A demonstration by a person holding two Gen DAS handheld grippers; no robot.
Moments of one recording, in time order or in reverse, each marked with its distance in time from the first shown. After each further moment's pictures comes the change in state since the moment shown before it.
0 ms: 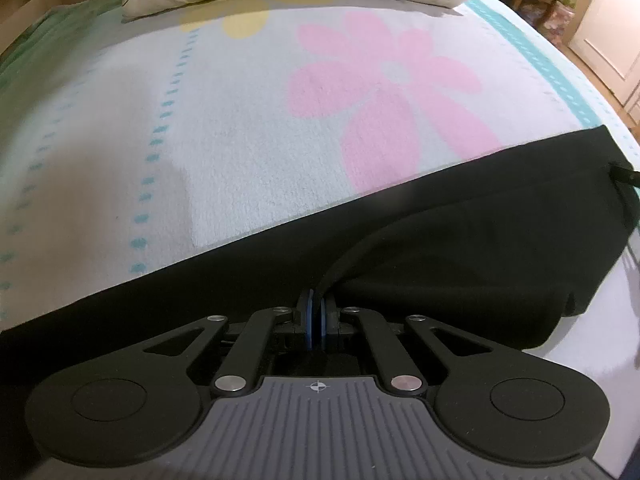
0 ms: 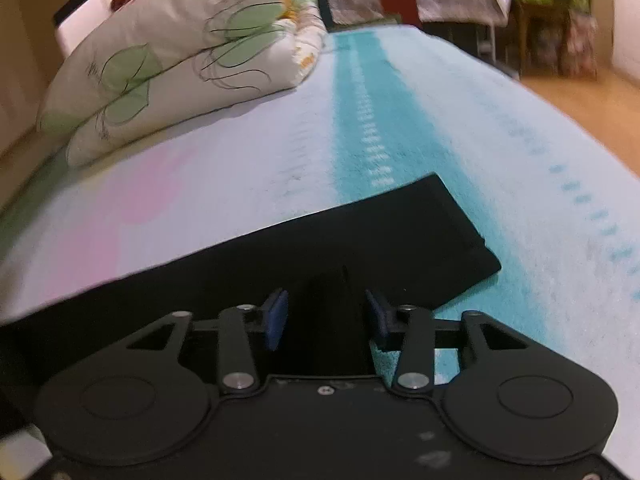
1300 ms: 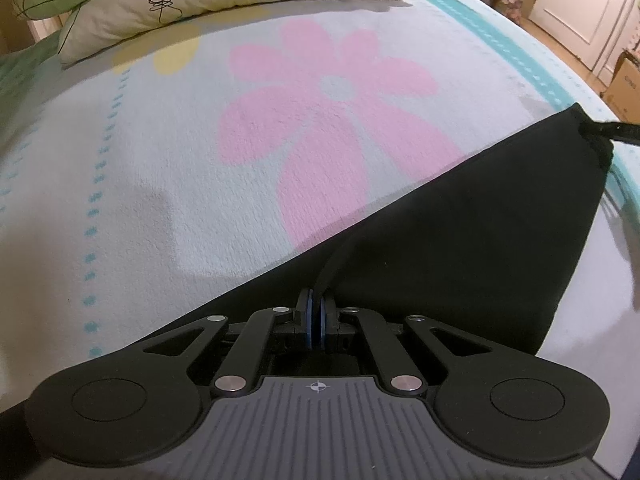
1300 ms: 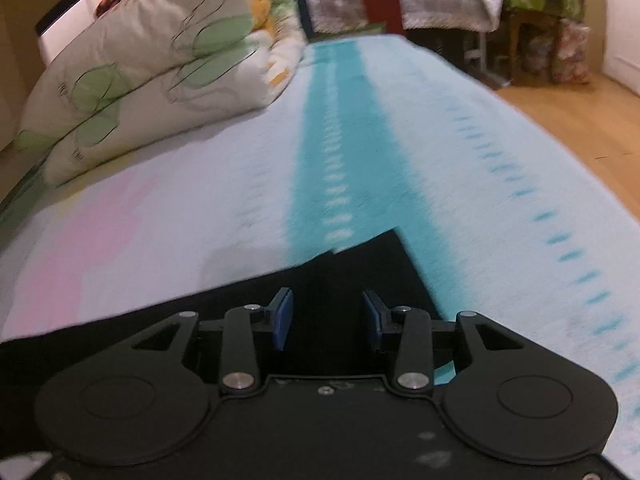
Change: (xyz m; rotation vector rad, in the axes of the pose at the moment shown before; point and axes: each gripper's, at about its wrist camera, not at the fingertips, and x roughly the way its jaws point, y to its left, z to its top) left arm 0.014 -0.032 0.032 0.138 -0.006 -0.048; right arm 0.022 -0.032 0.037 0.015 0.003 -0.023
